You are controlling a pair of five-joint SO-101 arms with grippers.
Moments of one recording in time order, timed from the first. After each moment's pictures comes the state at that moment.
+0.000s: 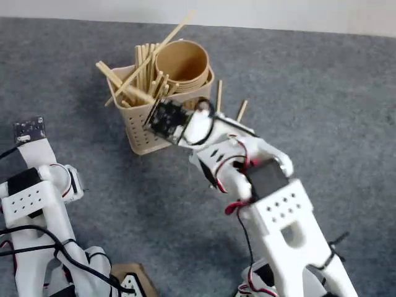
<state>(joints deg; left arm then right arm) -35.1 -38.1 54.0 64.8 -2.9 -35.2 -38.7 23.1 57.7 39.7</state>
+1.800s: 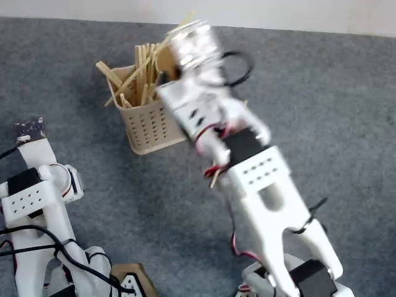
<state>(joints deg) -35.1 -38.1 54.0 64.8 -2.9 -32.4 -21.5 7.3 42.1 -2.7</state>
